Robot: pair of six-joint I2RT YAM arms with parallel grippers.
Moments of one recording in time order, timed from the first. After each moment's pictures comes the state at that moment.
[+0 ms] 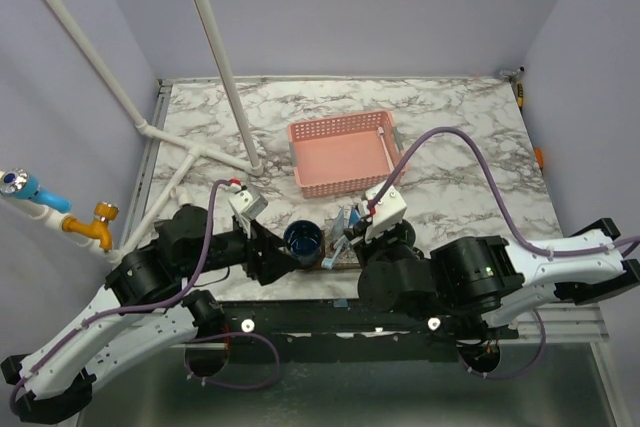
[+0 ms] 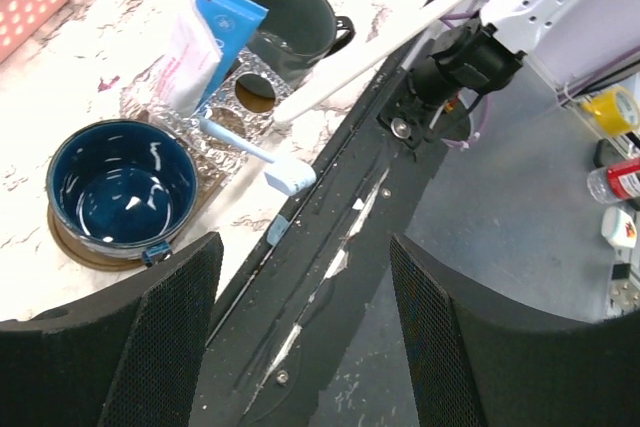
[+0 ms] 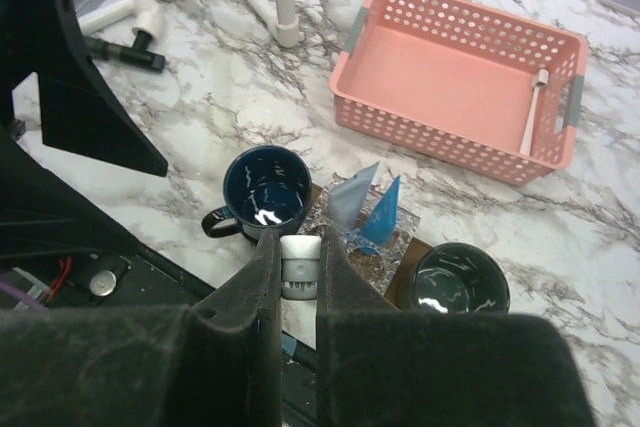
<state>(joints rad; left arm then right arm) -0.90 0.49 0.84 -0.67 0.29 -0.40 1.75 1.29 1.57 -0.99 1.11 0.63</state>
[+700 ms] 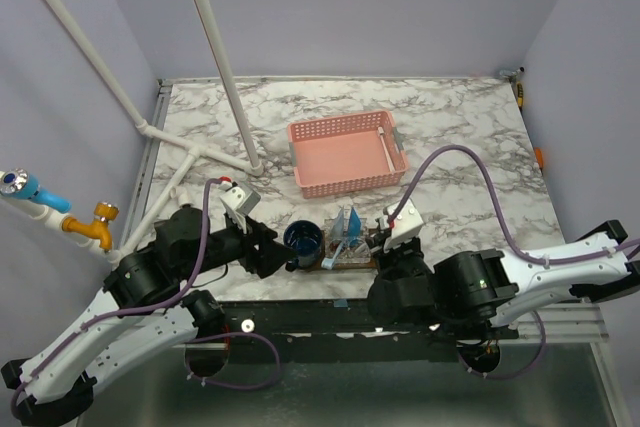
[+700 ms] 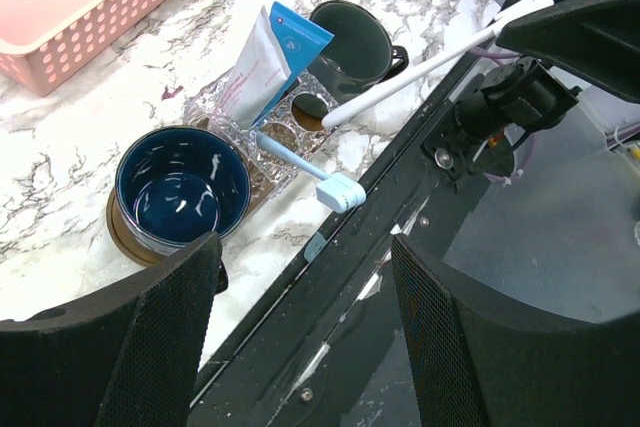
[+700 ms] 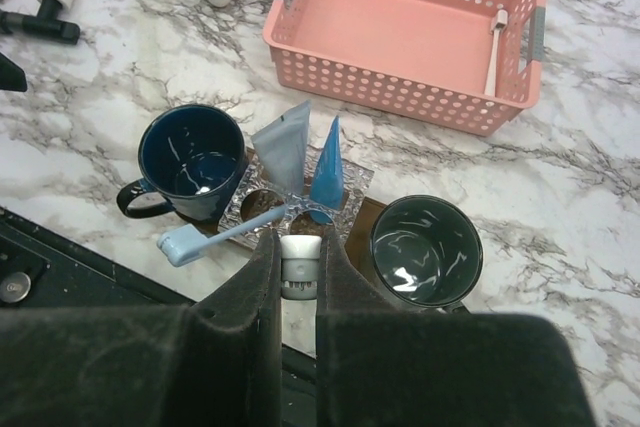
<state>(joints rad) -0.88 0.48 0.82 -0.68 0.16 -0.40 1.75 1.15 1.26 -1.04 1.17 0.85</state>
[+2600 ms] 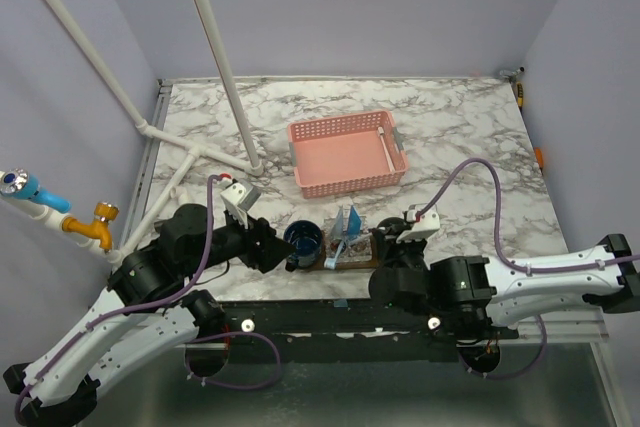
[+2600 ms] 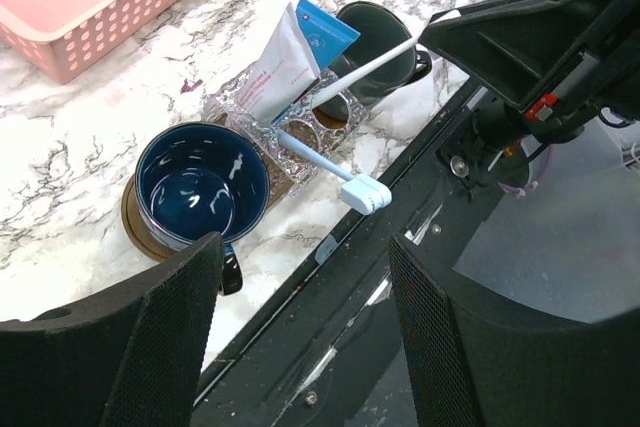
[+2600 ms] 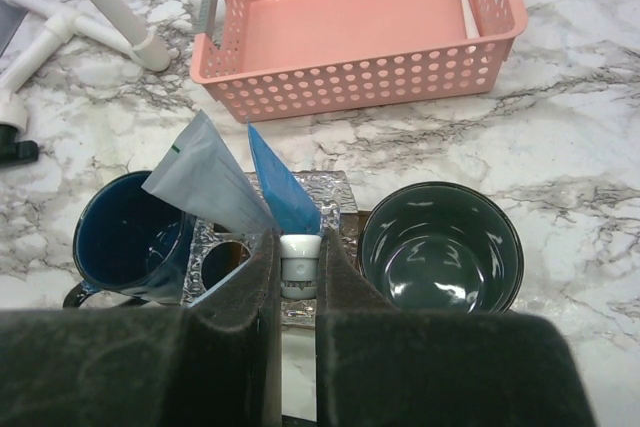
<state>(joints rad) -0.83 0.49 0.82 -0.68 0.17 -0.40 1.59 1.02 0.84 -0.68 1.26 1.05</state>
